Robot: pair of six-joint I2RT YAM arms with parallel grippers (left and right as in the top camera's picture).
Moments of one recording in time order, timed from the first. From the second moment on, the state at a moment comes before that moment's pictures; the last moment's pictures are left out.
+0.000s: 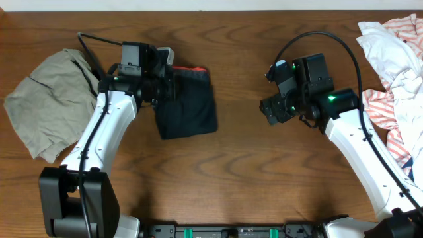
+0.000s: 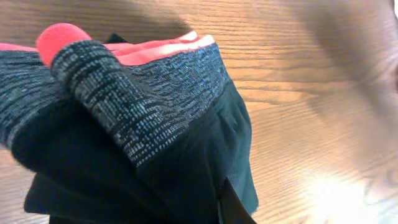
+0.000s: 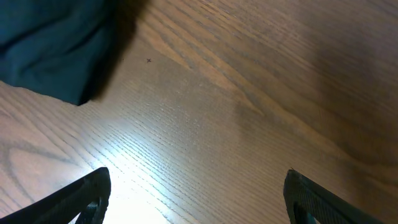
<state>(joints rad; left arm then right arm) -0.12 1.64 1.22 -0.60 0.44 -0.15 0.30 1.47 1.18 -0.76 -0.16 -0.16</state>
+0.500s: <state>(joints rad) -0.12 1.64 1.18 -0.66 0.24 -0.18 0.30 1.47 1.18 -0.79 -0.16 -0.17</state>
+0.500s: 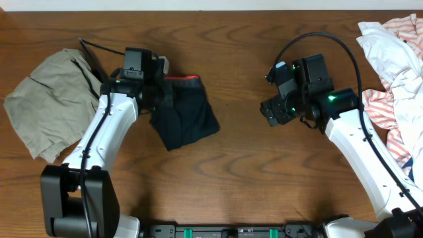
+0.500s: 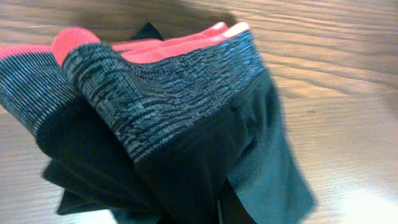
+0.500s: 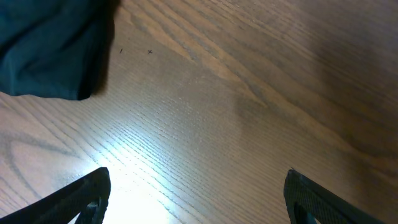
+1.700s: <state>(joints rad) -0.10 1.64 0.97 -0.67 0.00 -0.60 0.30 1.47 1.18 -0.80 -0.16 -0.17</state>
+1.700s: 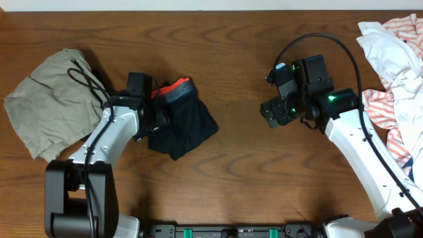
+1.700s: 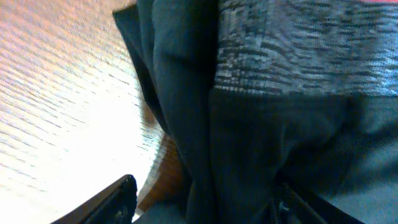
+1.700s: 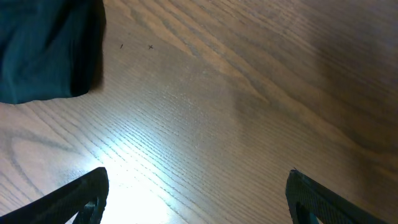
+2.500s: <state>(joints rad) -0.08 1.82 0.93 -0.32 0.36 -0.71 0.30 1.47 1.18 -0.83 -0.16 -0.17</state>
